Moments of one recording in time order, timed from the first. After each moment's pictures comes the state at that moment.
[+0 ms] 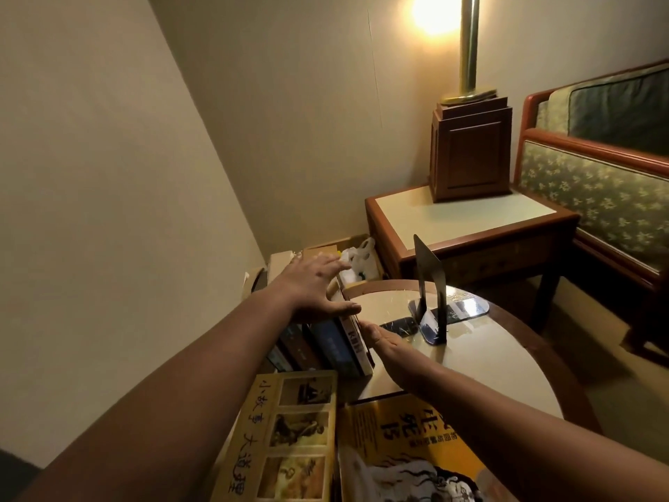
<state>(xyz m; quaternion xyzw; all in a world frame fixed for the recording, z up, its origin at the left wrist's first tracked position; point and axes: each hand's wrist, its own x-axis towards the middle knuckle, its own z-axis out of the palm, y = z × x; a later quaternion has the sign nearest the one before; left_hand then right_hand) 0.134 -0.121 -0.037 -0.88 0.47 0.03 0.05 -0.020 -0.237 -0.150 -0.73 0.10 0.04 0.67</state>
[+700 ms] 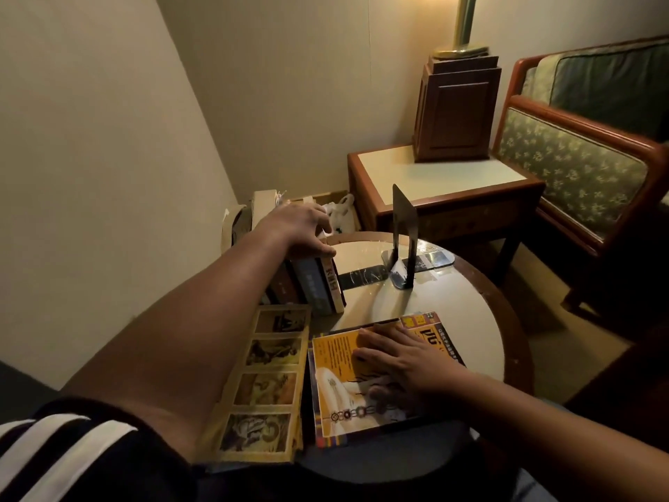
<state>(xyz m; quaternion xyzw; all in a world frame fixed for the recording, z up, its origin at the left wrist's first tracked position) 0.114 -0.130 -0.037 -0.88 0.47 0.02 0.04 -0.131 -0.257 -0.204 -0.99 -0.11 0.11 0.07</state>
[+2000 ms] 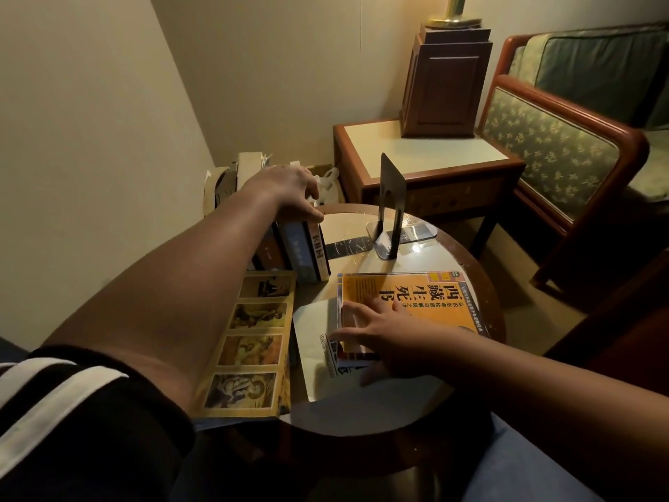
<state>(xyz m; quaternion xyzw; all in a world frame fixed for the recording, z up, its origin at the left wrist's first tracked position) 0.113 -0.129 -0.042 -0.89 0.46 0.03 0.01 -0.138 -0.226 -0.173 -0.98 -0.10 0.17 0.04</state>
